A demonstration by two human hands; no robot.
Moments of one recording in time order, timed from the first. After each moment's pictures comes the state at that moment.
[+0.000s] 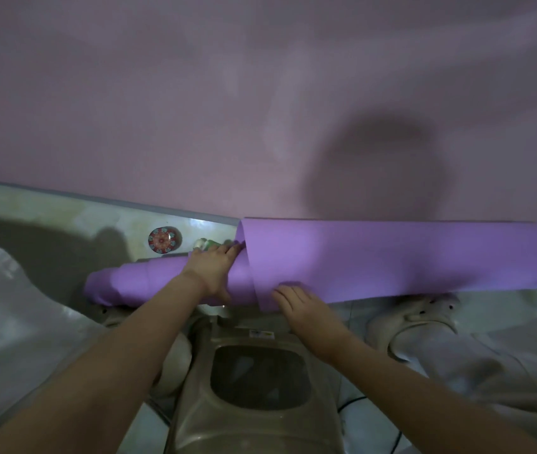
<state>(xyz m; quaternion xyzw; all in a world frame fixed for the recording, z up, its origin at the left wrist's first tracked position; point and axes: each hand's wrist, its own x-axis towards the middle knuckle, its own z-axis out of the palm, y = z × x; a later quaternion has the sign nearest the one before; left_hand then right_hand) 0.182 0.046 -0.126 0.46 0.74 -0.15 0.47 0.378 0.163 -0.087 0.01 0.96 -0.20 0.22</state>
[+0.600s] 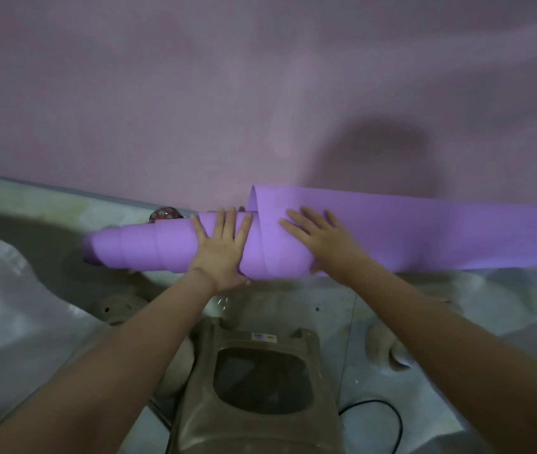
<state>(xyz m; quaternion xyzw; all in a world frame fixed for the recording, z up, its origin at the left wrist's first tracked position) 0.182 0.061 -0.122 0.44 0.81 -0.14 0.35 0.295 0.246 -0.099 -0.01 0.95 -0.05 0.30</state>
